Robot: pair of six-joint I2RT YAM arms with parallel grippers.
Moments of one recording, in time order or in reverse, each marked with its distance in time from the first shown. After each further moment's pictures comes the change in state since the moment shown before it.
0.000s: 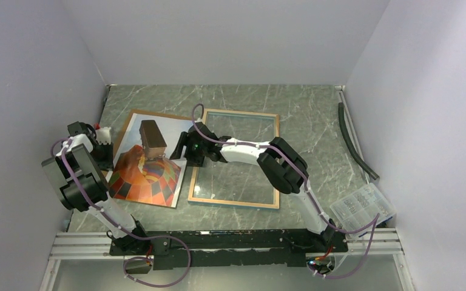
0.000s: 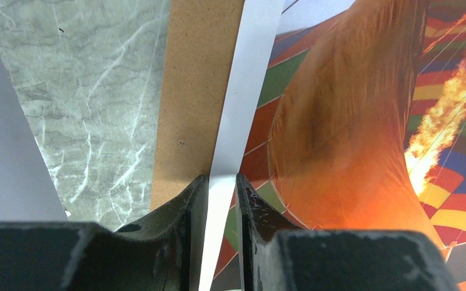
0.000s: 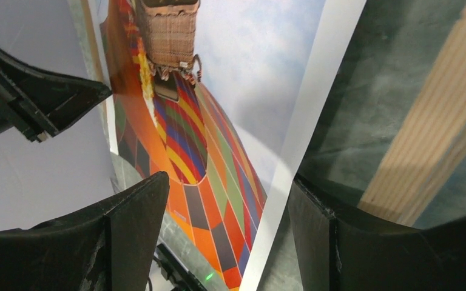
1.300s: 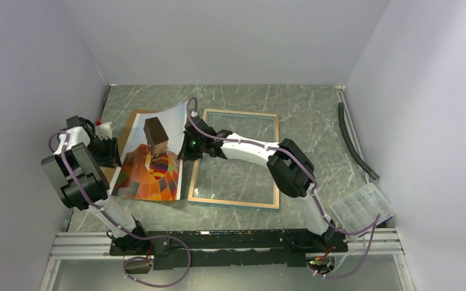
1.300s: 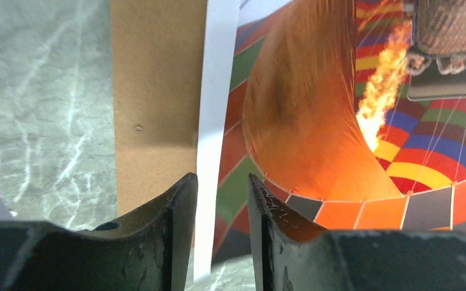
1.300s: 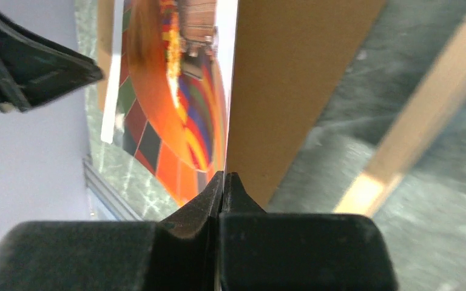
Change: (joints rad) left arm -0.011 0.008 0.089 -0.192 0.120 -0.027; right arm 0.028 -0.079 0.069 -0.150 0.039 -0.148
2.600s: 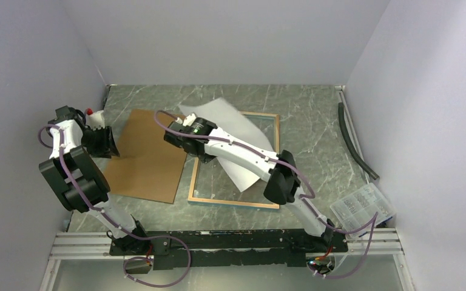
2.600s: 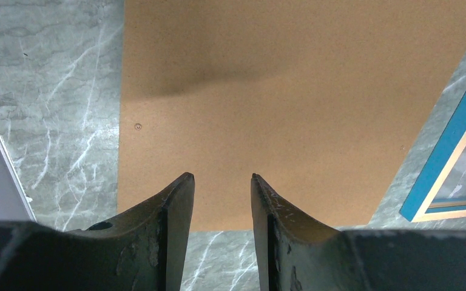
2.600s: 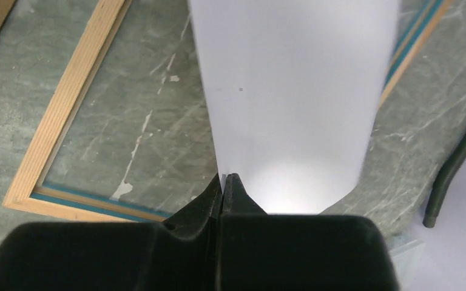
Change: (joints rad) left arm 0.018 -0.028 0.185 -0.161 0.105 -0.048; right arm 0.151 0.086 0.662 -1.248 0.733 -0.502
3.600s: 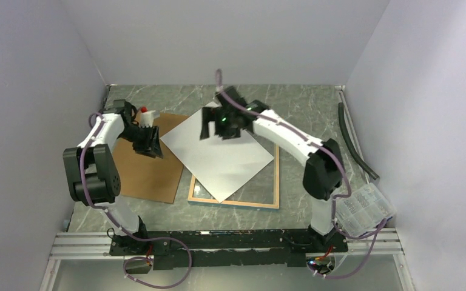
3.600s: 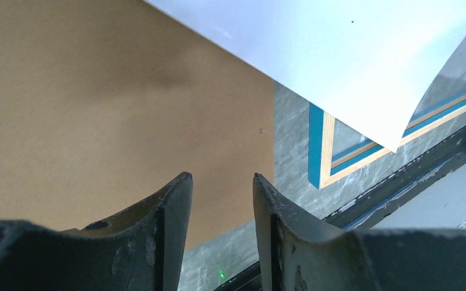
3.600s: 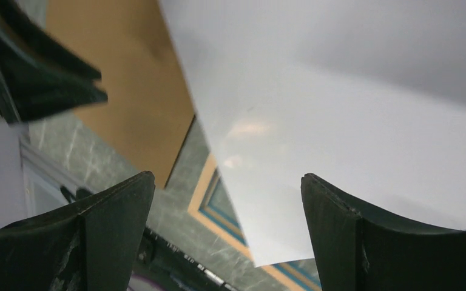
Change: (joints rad) left arm -0.389 -0.008 -0.060 -0.042 0.137 -0.093; right arm -0.290 -0.314 -0.560 0.723 -0.711 0.153
